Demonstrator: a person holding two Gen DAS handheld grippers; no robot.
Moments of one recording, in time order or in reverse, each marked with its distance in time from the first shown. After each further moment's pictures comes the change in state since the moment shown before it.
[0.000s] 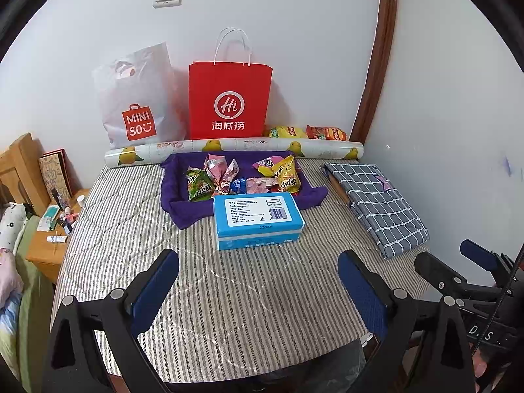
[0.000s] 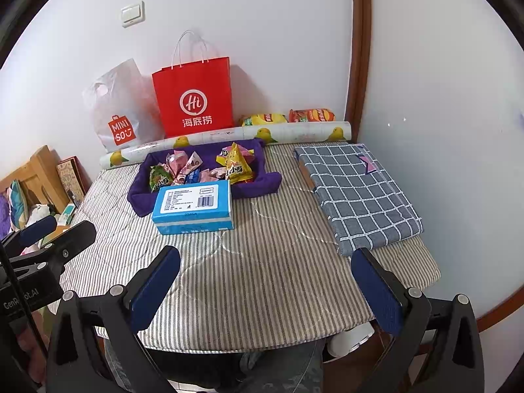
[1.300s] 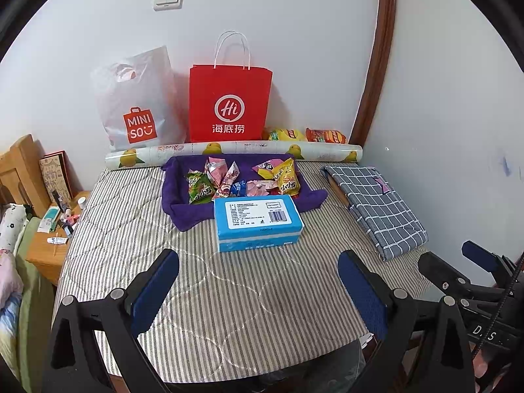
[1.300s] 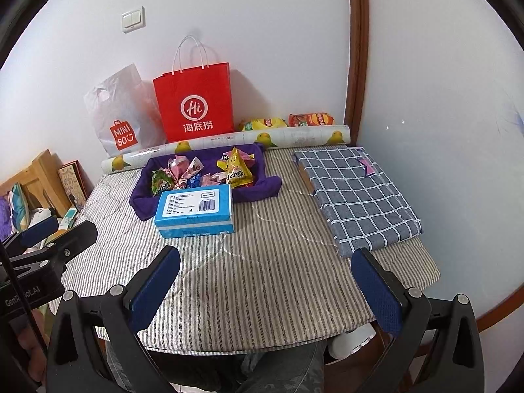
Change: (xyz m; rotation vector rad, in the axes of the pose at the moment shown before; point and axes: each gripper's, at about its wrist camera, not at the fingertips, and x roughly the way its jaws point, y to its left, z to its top) left arm -0.003 0.000 0.002 0.003 -0.006 -0.001; right arm -0.007 -0.003 0.000 0.010 -0.021 0.005
